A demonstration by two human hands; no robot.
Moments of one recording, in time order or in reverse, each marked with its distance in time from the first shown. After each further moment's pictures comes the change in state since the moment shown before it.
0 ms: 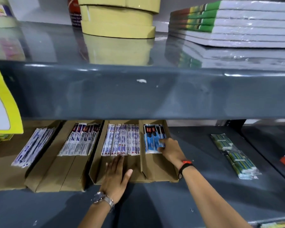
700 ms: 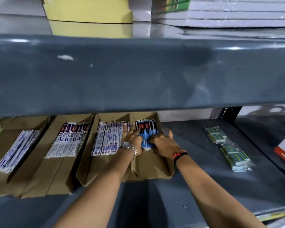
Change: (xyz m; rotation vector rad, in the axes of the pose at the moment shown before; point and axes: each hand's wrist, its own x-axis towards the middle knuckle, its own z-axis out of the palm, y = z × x) left_hand 0.129 0.074 0.009 0.620 -0.182 0.220; right_hand 0.025 0.025 -0.001 -0.519 -0.189 -0.367
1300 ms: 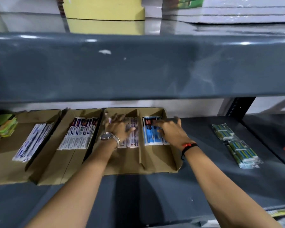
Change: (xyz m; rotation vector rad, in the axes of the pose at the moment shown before) left_hand -0.026 -0.074 -0.020 -0.157 0.188 -0.171; right_hand -0.001 -0.012 -0.031 0.126 0.232 0.047
